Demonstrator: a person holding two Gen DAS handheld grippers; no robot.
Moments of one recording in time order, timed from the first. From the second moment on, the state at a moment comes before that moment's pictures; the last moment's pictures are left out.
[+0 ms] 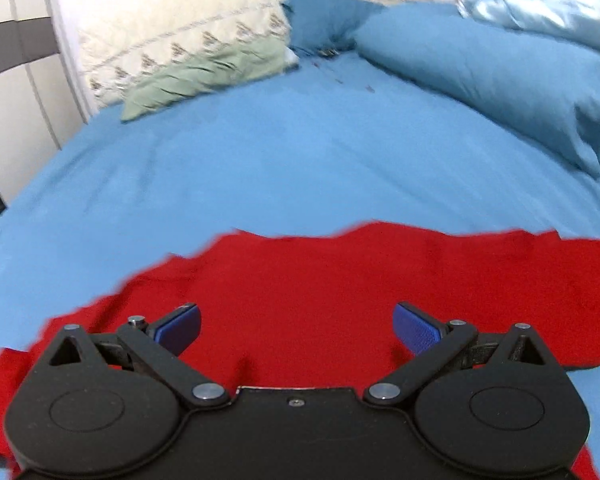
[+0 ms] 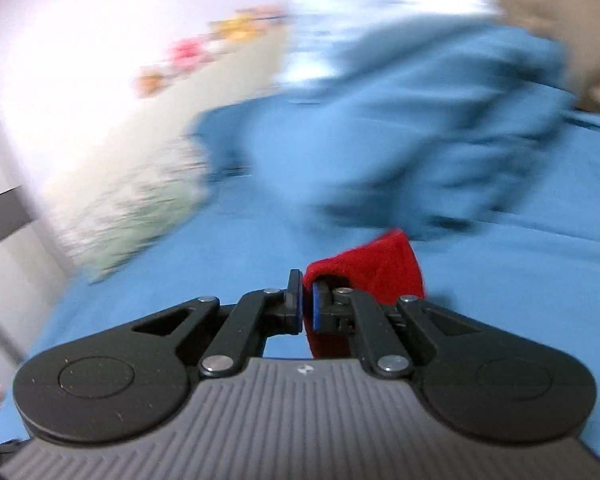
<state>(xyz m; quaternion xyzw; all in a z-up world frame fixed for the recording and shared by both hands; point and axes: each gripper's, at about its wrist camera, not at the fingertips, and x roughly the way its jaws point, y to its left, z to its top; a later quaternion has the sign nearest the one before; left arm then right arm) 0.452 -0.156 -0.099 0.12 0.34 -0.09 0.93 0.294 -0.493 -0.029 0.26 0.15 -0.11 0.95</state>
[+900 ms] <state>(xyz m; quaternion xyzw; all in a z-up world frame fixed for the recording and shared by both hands) 0.415 -0.078 -0.098 0.15 0.33 -0.18 0.91 0.312 -0.263 -0.107 -0.01 0.31 0.13 0.94</state>
